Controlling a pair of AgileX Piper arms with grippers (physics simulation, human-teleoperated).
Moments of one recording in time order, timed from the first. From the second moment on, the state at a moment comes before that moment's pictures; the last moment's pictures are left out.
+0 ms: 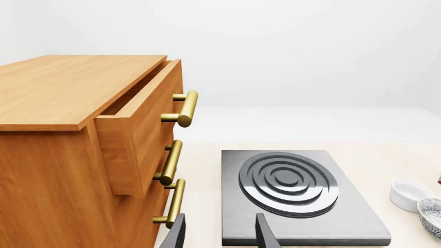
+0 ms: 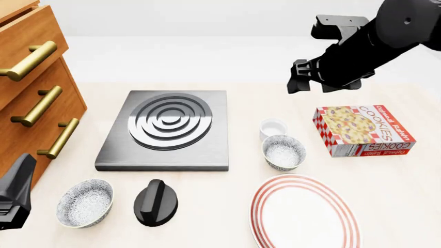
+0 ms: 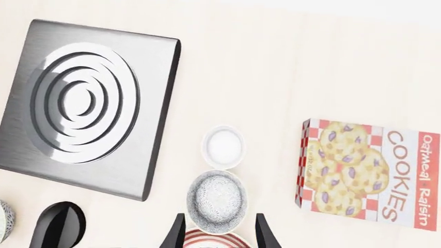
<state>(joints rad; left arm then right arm) 0.00 0.00 0.00 0.00 0.00 0.32 1.48 -1.24 0.77 0.16</state>
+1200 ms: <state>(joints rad) 0.00 0.00 0.00 0.00 0.00 0.24 1.62 -0.92 0.45 0.20</state>
